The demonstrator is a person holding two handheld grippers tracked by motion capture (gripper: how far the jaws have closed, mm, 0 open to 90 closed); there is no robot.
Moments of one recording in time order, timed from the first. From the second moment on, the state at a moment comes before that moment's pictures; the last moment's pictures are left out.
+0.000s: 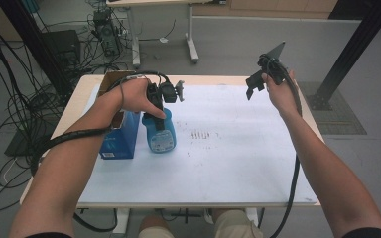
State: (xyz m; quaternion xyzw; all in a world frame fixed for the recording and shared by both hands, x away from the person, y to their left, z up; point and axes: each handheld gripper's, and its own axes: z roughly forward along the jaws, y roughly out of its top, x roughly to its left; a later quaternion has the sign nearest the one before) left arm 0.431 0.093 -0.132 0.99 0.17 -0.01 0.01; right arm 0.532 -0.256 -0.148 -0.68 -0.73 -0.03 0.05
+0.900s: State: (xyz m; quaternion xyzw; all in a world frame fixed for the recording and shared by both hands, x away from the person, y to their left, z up) left arm 0.421 0.107 0.046 0.89 0.45 0.07 0.02; right arm 0.526 -0.250 -0.140 -0.67 -0.74 -0.03 0.05
